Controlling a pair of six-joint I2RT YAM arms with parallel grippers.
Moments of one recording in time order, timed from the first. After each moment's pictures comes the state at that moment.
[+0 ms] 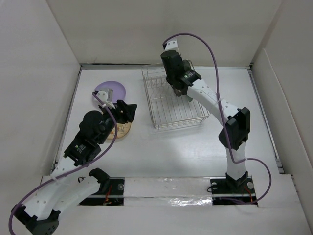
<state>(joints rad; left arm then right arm) -0.61 0.69 0.83 -0.23 -0.19 -0.39 0.68 2.00 2.04 -0.45 0.79 -0.05</state>
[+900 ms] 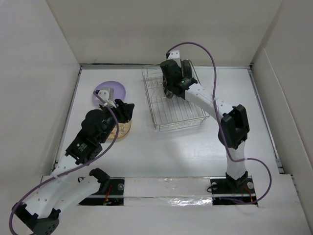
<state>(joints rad) -0.61 0.71 0.83 -0.23 -0.21 -0.39 0.66 2.02 1.88 -0.39 0.72 0.18</state>
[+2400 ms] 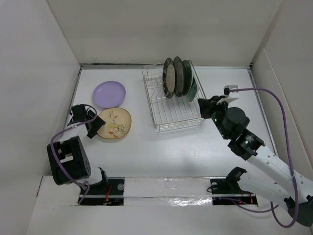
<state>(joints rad) 0.29 1.40 0.66 -0.25 0.09 -0.61 0.71 0.82 0.81 0.00 0.39 0.38</state>
